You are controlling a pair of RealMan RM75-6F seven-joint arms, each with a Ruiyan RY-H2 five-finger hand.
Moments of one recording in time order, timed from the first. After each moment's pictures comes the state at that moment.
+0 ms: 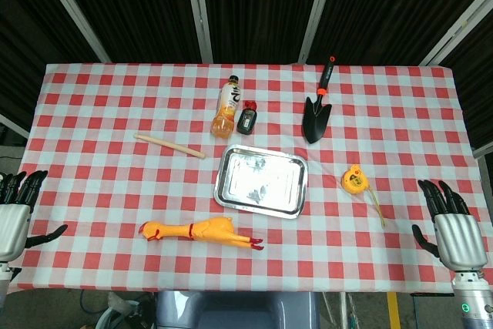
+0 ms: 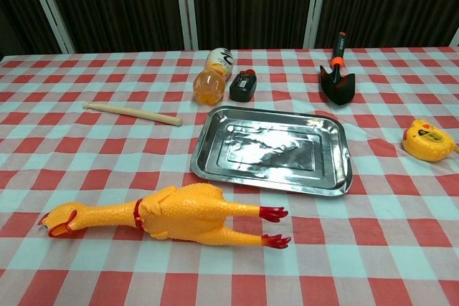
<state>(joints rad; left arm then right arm) -0.09 -1.14 -0.05 -1.66 1.48 1.49 0.20 0.08 -1.14 0.06 -1.62 -1.51 1.49 -0.13</state>
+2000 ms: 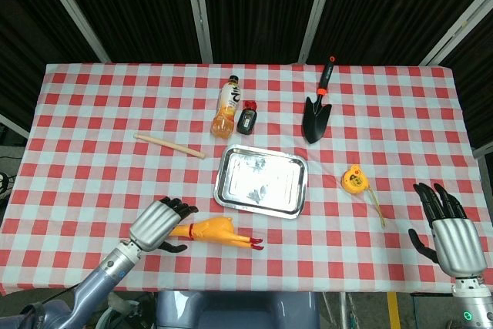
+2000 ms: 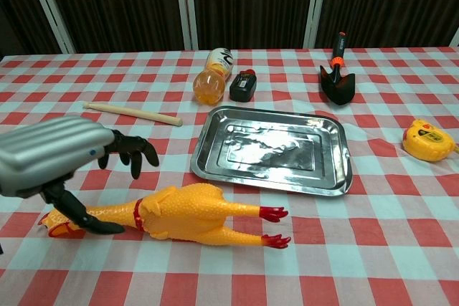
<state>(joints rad) -0.46 -1.50 -0.04 -1.64 1.58 1.01 0.40 0.06 -1.13 0.04 -1.61 -1.59 1.54 -0.08</state>
